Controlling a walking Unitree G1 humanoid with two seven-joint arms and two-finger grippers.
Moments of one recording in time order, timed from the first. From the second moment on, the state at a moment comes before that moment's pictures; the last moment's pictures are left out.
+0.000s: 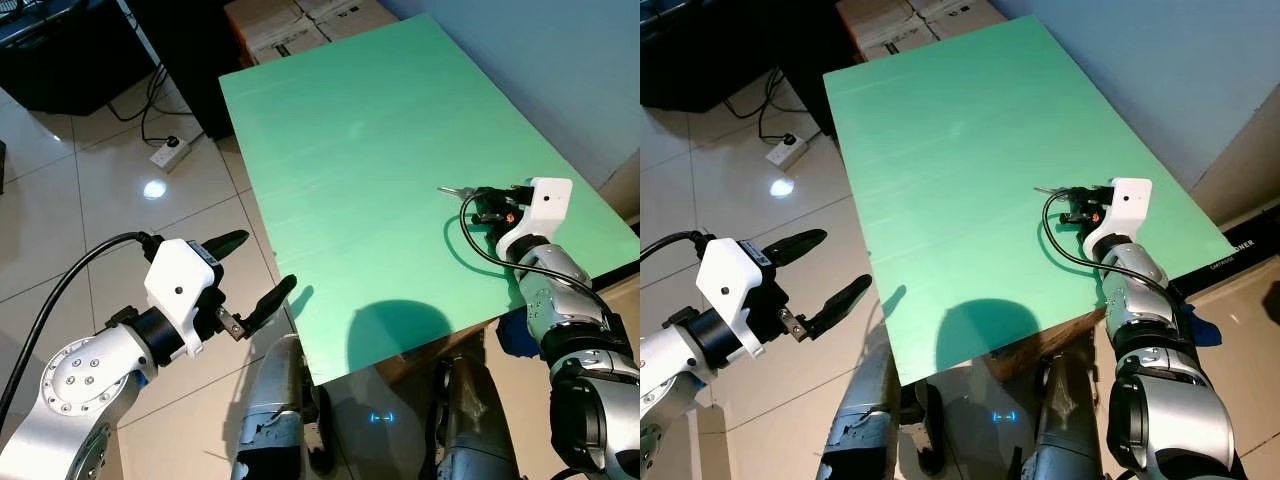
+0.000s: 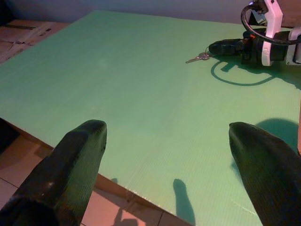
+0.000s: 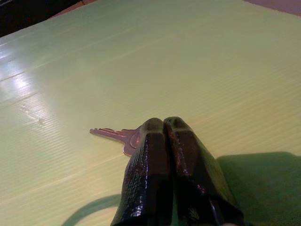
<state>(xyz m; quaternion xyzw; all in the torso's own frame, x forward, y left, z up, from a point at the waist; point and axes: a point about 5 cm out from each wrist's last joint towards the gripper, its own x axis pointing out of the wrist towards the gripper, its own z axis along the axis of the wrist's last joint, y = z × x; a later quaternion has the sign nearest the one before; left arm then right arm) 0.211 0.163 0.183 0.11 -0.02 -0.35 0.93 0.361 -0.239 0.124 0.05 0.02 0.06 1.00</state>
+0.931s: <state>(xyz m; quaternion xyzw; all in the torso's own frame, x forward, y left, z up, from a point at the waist) 0.258 0.155 0.166 0.10 -0.05 -0.25 0.96 0.352 -0.230 0.167 0.04 -0.10 0.07 0.99</state>
